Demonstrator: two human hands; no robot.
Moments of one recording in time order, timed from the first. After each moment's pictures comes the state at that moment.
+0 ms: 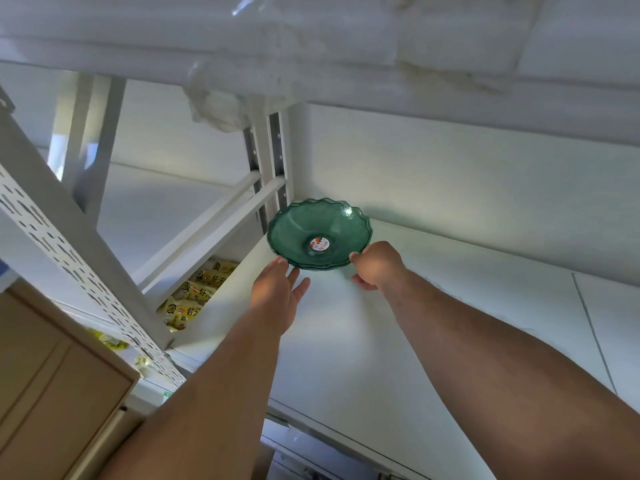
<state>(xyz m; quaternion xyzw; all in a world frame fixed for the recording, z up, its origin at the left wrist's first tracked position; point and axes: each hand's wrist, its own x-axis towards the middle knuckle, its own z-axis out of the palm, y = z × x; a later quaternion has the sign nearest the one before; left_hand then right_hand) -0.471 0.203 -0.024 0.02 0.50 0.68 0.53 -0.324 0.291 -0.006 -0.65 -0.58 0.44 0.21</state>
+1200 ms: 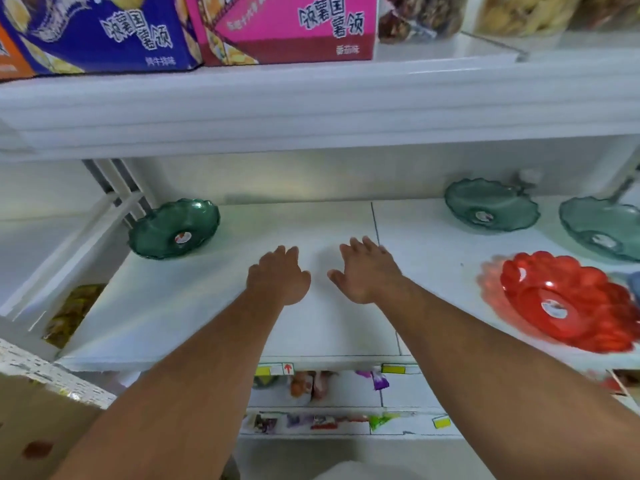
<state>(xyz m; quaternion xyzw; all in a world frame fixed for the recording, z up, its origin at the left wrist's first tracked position) -0.194 0.108 0.046 0.72 0.68 -0.04 0.09 -0.020 0.095 0.041 -0.65 -0.75 0.10 -0.02</state>
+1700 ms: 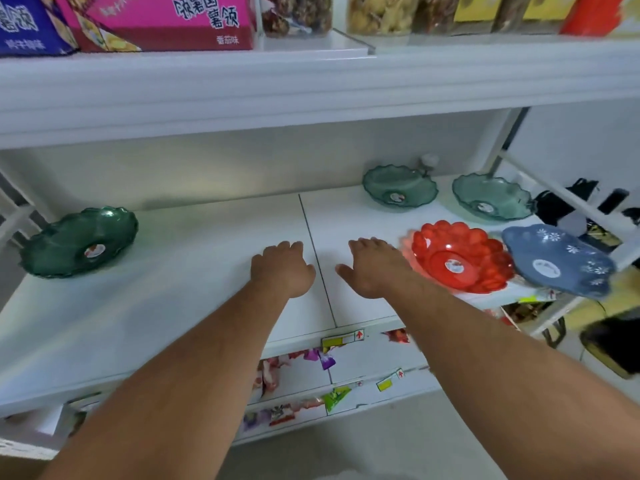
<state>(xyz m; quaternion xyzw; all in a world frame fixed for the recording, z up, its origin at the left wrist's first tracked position) -0.091 0.073 0.048 0.82 0.57 -0.05 0.08 0.078 0.013 0.056 -0.75 -0.66 0.08 -0.03</state>
